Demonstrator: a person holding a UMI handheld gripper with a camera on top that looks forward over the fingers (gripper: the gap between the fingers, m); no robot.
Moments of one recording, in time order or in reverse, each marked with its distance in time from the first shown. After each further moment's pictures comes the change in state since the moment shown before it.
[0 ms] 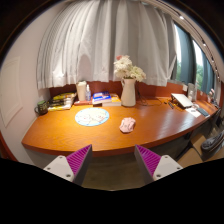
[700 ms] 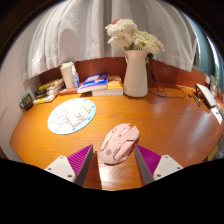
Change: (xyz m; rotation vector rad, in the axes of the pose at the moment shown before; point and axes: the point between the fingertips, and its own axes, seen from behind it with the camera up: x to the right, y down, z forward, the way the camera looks) arm 0.061 -0.005 0.245 -0.181 -0.176 -0.039
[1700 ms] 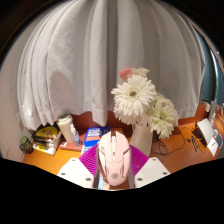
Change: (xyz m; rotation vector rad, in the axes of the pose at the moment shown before) arm -0.027 -0.276 0.007 0.205 0.054 -0.001
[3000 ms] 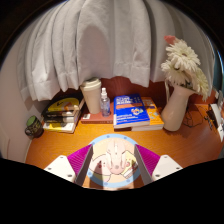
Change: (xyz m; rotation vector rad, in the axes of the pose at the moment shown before) arm -0.148 0.122 0.020 -0.231 -0.065 -0.002
